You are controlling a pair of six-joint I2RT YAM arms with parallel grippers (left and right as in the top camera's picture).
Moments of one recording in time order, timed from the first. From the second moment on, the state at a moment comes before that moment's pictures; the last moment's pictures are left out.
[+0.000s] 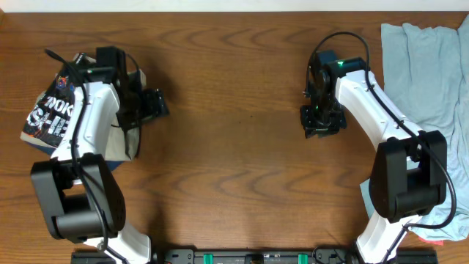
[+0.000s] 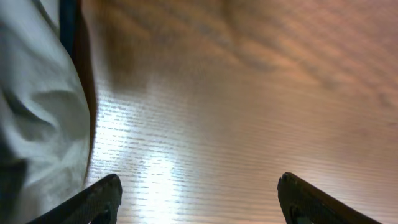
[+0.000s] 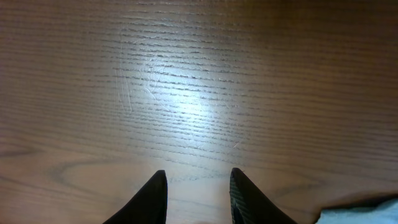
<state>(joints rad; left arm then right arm) 0.12 1.80 1.34 -0.96 0.25 -0.19 0.24 1.94 1.48 -1.23 -0.11 0.18</state>
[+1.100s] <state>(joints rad) 0.22 1.98 1.30 -0.73 0.30 -0.13 0.24 1.94 1.48 -1.20 -0.11 0.20</state>
